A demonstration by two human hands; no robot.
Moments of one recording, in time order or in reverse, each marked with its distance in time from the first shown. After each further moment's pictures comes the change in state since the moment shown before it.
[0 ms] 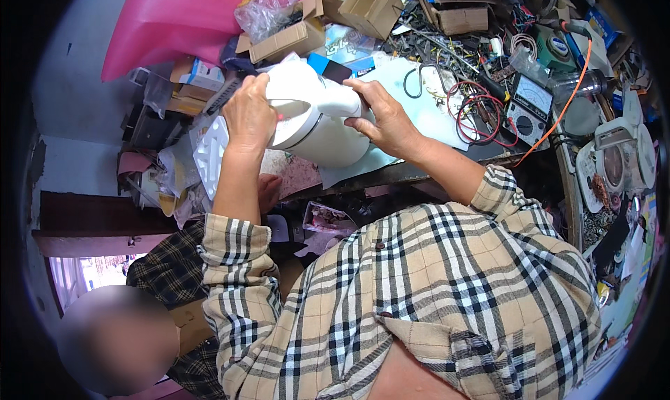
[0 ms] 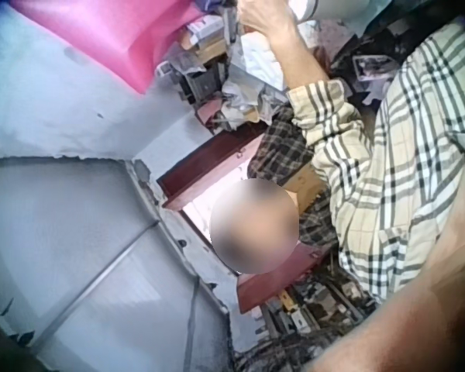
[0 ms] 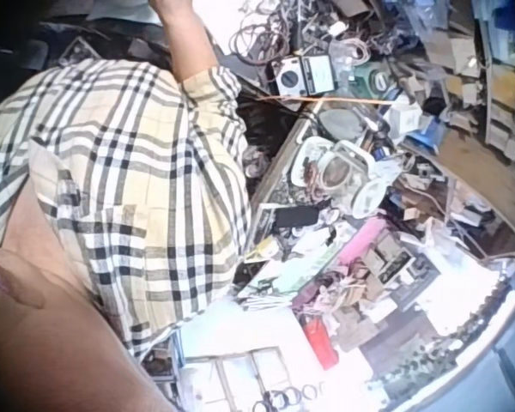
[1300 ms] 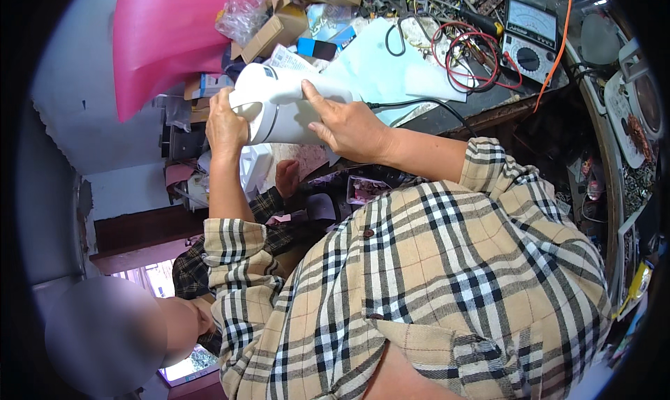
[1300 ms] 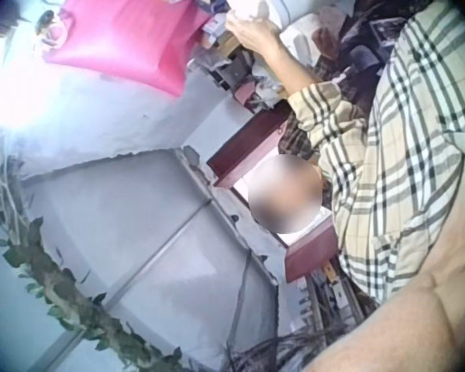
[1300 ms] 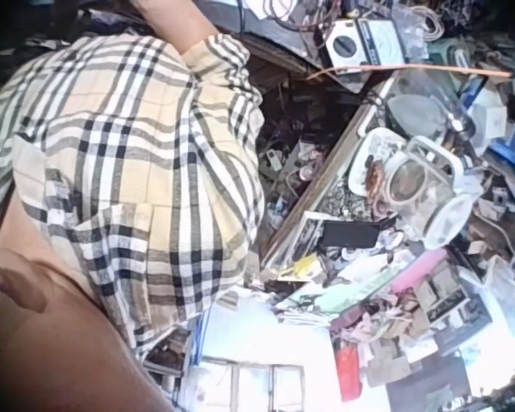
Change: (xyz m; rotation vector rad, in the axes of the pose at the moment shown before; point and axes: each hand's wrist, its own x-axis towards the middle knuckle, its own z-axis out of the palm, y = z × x) left_hand 0.005 -0.011 0.016 0.061 -0.157 -0.104; right_hand -0.031 0.004 0.034 -0.064 0.087 -0.061
